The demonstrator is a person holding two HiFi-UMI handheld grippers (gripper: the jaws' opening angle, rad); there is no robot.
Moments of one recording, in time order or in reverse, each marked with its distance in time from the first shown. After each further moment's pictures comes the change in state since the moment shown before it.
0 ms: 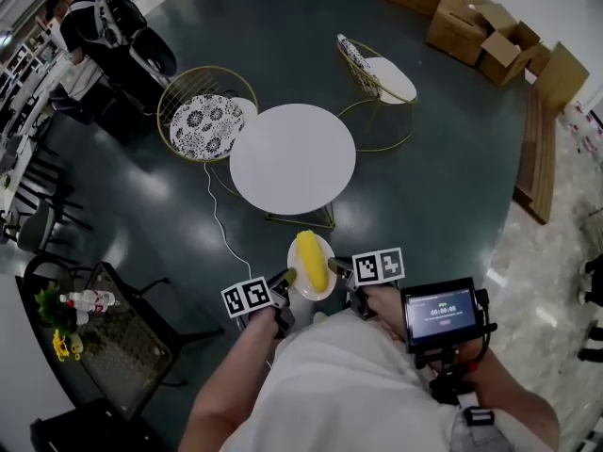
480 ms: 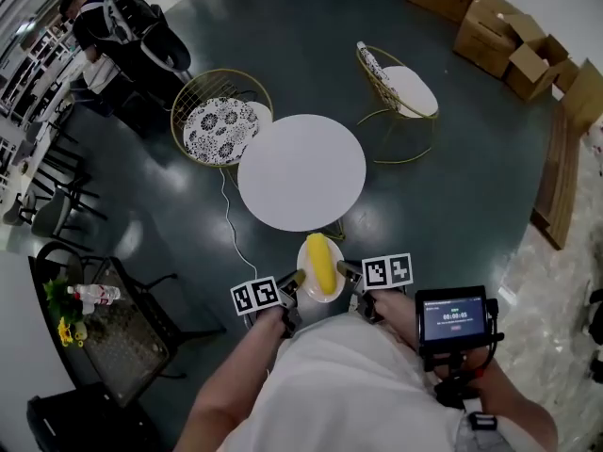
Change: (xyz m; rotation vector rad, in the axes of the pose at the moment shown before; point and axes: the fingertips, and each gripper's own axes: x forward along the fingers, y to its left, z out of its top) left arm 0.081 -0.036 0.034 -0.028 -0.029 0.058; right arm -0.015 -0.058 0.079 -0.013 0.043 0.062
